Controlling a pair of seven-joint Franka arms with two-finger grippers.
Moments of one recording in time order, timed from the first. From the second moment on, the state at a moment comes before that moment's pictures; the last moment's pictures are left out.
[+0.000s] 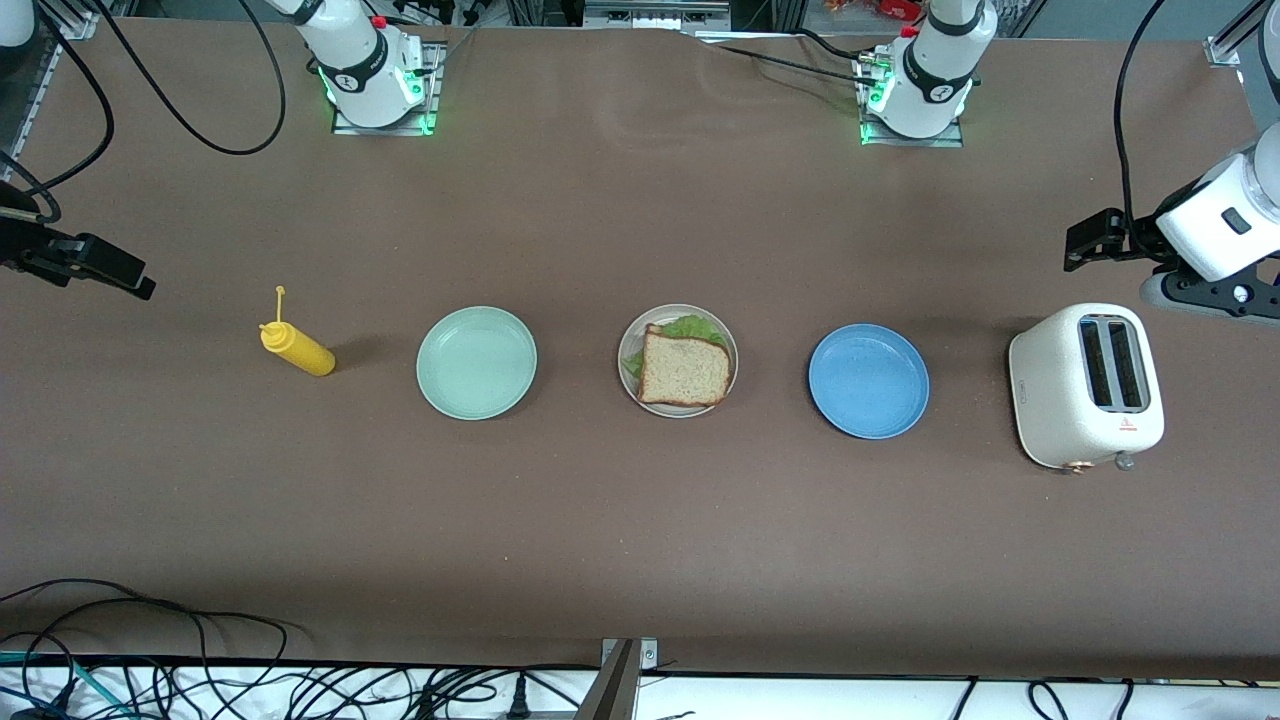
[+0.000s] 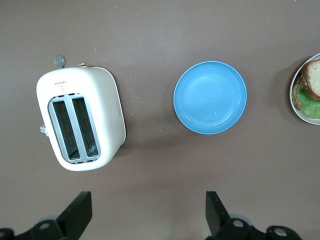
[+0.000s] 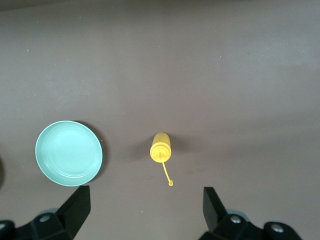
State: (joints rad) left arm 0.01 0.11 -0.04 -1.51 0.03 1.49 0.15; right arm 0.08 0.11 -0.13 -1.51 0.02 1.64 0.10
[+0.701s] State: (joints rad) left arm 0.01 0.11 -0.04 -1.51 0.03 1.49 0.15; right arm 0.08 0.11 -0.13 -1.51 0.02 1.64 0.11
